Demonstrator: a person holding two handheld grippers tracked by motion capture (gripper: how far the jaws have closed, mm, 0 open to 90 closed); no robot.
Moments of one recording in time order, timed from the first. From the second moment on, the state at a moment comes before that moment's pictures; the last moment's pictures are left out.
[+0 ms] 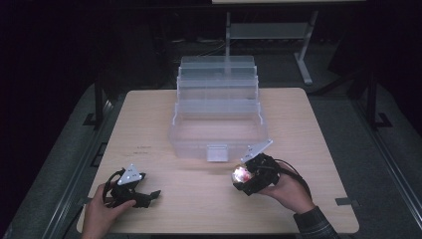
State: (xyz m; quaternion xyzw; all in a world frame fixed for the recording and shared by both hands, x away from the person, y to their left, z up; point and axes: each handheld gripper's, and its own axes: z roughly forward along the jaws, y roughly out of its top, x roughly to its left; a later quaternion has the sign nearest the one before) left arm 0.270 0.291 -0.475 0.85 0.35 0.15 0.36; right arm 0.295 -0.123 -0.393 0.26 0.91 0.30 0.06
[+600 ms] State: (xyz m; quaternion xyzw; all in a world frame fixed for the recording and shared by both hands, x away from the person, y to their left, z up) left arm 0.270 0.291 -0.475 0.85 0.35 0.15 0.36; right arm 0.299 -0.123 -0.377 0.26 0.91 0.32 0.07
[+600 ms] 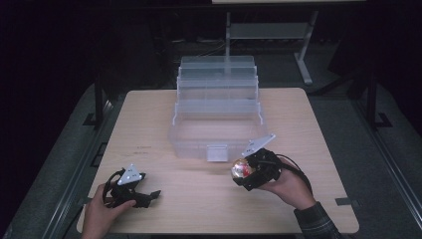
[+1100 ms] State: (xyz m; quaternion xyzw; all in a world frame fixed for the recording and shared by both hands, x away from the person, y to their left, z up) left arm 0.270 0.291 -0.475 0.85 0.35 0.15 0.36; right arm 0.311 -0.122 -0.358 0.26 0.91 0.33 0.07
